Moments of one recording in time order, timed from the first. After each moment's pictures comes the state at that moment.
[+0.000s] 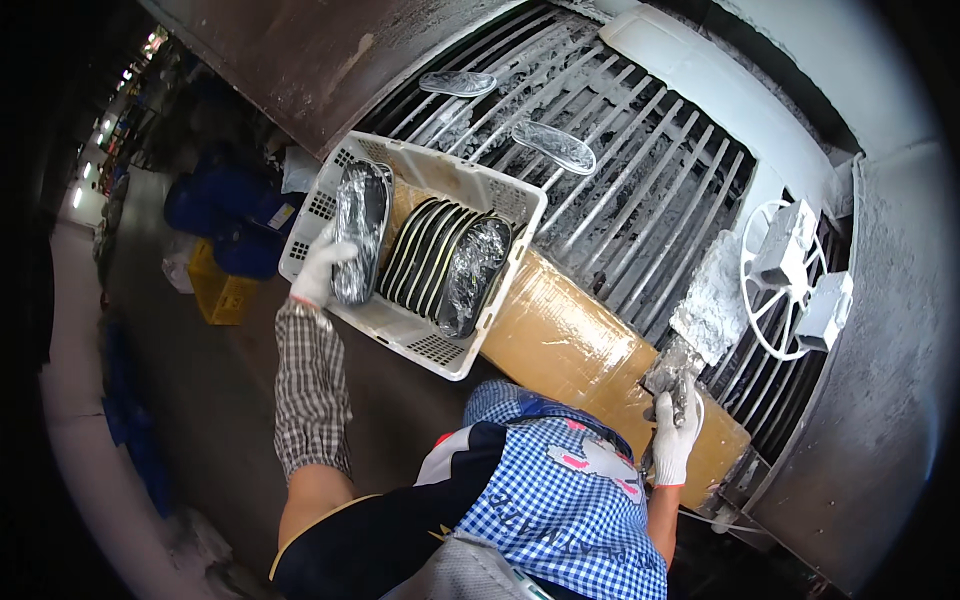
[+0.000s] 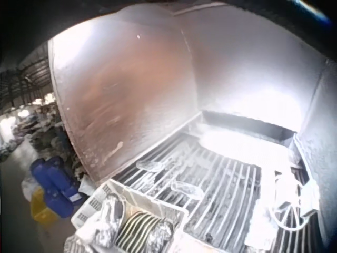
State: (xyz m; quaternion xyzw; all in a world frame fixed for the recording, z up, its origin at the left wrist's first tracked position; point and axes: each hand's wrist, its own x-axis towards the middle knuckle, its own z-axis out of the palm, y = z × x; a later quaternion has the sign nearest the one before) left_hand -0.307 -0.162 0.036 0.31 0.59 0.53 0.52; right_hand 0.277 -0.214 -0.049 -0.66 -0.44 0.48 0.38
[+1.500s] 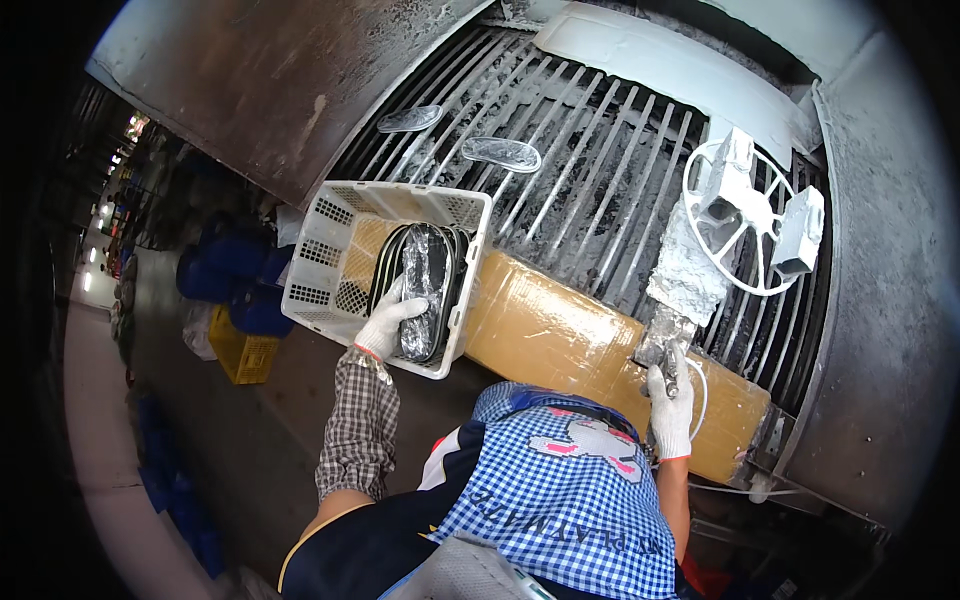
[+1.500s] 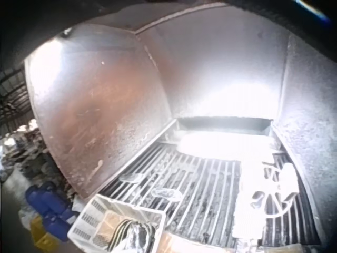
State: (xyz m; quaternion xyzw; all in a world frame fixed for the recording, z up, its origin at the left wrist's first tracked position) left_hand -0.180 -0.171 -0.018 0.29 0.53 0.47 0.65; right_hand 0.295 -0.227 -0.063 -0.66 -0.42 0.49 0.38
